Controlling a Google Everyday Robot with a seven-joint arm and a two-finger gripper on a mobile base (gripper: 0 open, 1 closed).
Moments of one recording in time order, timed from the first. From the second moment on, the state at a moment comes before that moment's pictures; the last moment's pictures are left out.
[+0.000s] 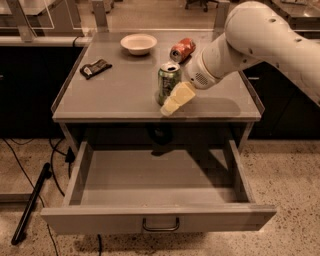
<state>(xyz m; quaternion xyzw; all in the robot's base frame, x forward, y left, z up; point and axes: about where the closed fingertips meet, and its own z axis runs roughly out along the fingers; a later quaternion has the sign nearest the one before) 0.647 -0.063 0.866 -0.52 0.78 0.12 0.33</state>
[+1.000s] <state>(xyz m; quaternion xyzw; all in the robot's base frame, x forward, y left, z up) 0.671 -0.044 0.851 -0.52 0.77 0.09 0.36</state>
